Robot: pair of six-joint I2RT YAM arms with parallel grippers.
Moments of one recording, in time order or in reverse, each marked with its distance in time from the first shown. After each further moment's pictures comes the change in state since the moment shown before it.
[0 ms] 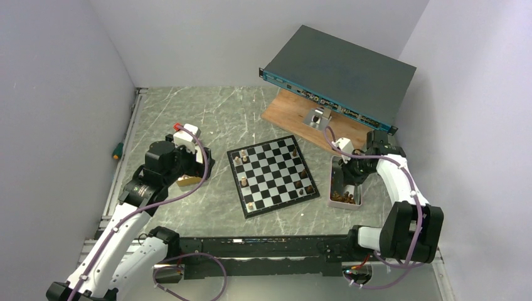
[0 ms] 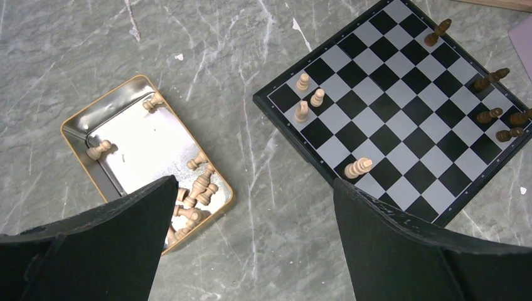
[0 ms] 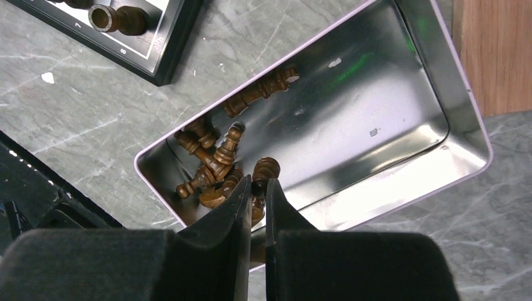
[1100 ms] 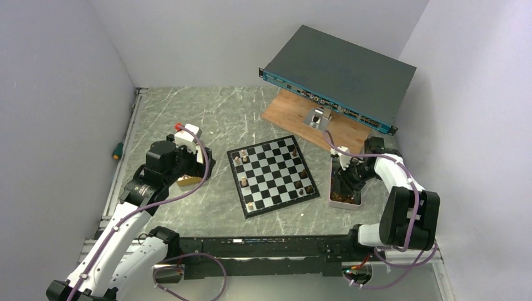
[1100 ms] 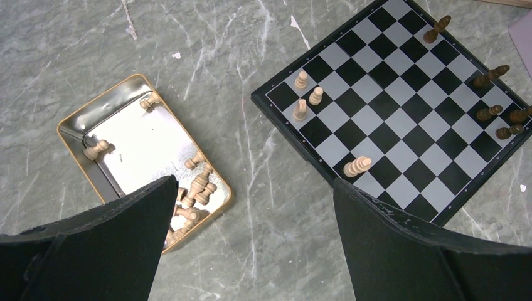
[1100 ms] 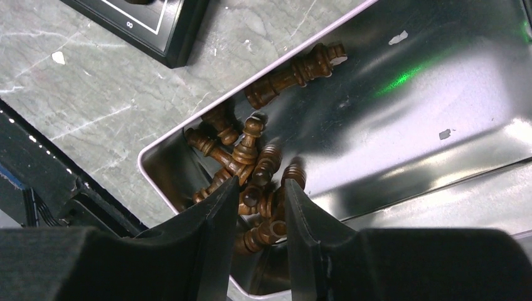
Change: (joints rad) left arm -0.006 0.006 0.000 0.000 0.001 0.001; right arm -0.032 0.091 -0.058 -0.005 -0.042 -0.024
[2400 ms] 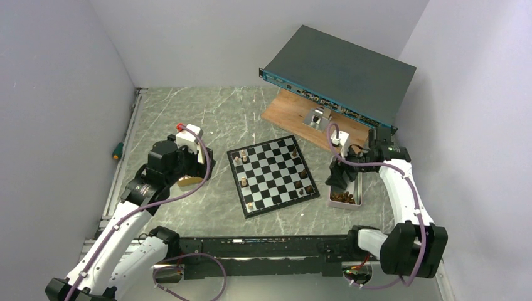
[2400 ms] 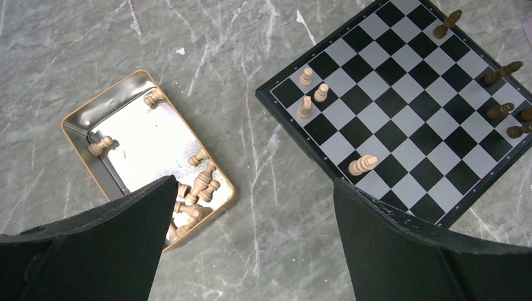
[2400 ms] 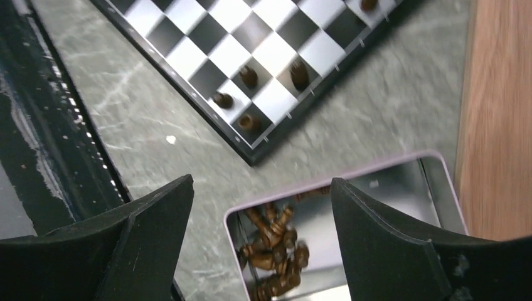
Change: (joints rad) left arm -0.022 0.008 0.000 -0.006 -0.045 0.001; right arm 0.100 -0.209 0.140 -0.079 -0.355 -0.066
